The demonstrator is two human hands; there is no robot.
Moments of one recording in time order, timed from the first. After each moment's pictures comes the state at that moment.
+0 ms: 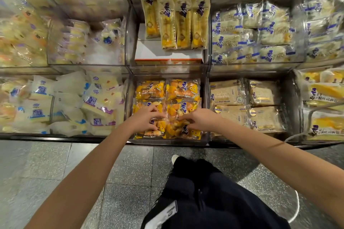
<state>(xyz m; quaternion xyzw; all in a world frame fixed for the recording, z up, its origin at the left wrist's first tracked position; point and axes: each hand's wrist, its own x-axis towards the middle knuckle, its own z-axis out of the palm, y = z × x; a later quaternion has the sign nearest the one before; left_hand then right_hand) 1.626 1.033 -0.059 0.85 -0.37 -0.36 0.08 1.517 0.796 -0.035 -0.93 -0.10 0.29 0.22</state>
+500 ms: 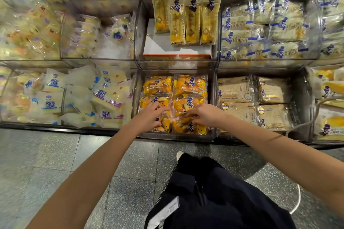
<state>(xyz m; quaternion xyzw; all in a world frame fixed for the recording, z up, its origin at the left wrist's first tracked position) 1.605 1.047 -0.058 0.87 -0.39 -0.28 0.08 1.519 0.797 -0.052 -0.93 -0.12 0.25 0.23</state>
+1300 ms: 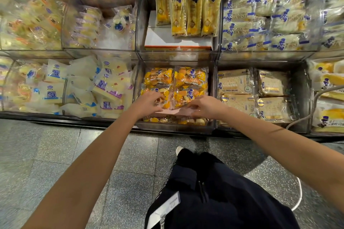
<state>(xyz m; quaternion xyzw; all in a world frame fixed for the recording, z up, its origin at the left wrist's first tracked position) 1.614 1.045 -0.052 0.90 -0.31 -0.28 0.12 1.508 0.798 -0.054 -0.94 -0.11 0.22 0.25</state>
